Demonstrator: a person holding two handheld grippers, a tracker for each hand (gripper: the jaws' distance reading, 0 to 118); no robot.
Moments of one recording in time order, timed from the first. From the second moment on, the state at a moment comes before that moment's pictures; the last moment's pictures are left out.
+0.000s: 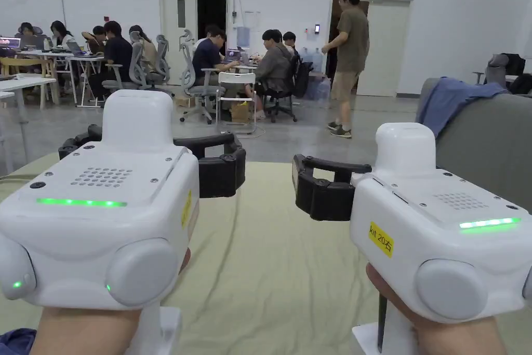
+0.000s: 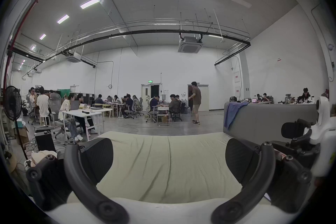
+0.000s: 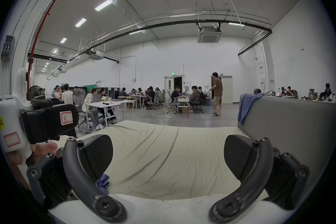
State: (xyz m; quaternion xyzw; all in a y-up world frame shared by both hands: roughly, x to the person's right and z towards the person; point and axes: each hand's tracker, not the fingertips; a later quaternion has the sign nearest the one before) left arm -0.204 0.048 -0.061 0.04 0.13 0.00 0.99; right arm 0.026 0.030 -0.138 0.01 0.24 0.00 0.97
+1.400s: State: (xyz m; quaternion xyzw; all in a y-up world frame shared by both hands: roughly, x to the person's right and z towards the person) left arm -0.203 0.048 -0.064 0.04 0.14 -0.01 0.99; right arm 0.039 0.032 -0.146 -0.02 0.21 -0.02 0.98
